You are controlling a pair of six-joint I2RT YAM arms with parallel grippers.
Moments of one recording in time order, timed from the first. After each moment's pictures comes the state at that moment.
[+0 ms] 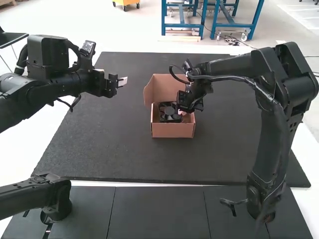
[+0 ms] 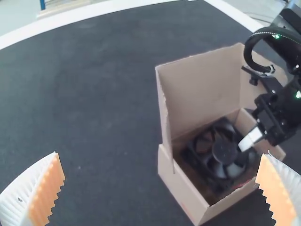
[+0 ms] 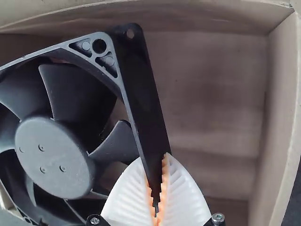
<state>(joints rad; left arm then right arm) -0.37 0.81 0.85 -0.39 0.13 0.01 0.48 1.84 1.28 -0.64 -0.18 0.47</state>
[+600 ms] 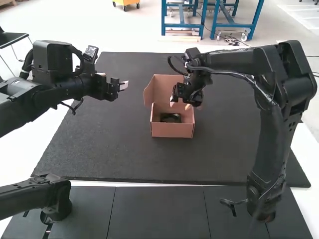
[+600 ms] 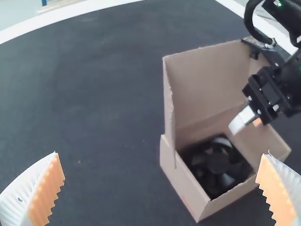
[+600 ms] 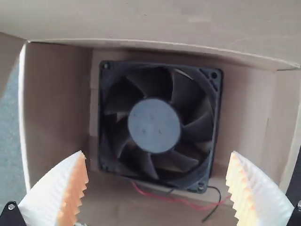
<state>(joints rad) -0.37 0.84 0.81 -0.35 0.12 0.01 0.48 1.86 1.43 -0.75 -0.18 0.40</state>
